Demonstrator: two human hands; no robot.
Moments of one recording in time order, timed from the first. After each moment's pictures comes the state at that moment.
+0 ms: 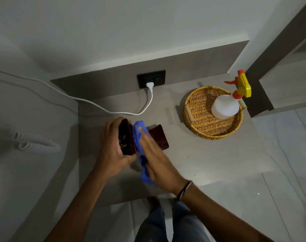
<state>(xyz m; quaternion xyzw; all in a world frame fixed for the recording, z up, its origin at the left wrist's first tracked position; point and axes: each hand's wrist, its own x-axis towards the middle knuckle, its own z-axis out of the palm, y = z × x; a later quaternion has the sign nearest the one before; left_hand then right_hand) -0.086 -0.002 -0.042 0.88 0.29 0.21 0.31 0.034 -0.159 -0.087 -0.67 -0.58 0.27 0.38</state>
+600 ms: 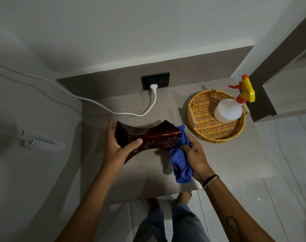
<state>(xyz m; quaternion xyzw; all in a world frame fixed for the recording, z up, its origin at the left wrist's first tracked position) -0.091 -0.009 -0.073 0.64 0.47 0.22 0.57 0.108 -0.182 -0.110 -0.67 -0.04 0.47 0.58</state>
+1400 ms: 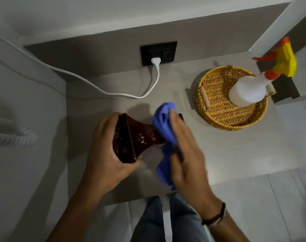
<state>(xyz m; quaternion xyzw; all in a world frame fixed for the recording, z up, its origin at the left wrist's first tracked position) -0.119 -0.015 -0.079 0.85 0.32 0.20 0.37 0.024 -0.175 -0.075 -0.75 -0.42 0.18 0.47</state>
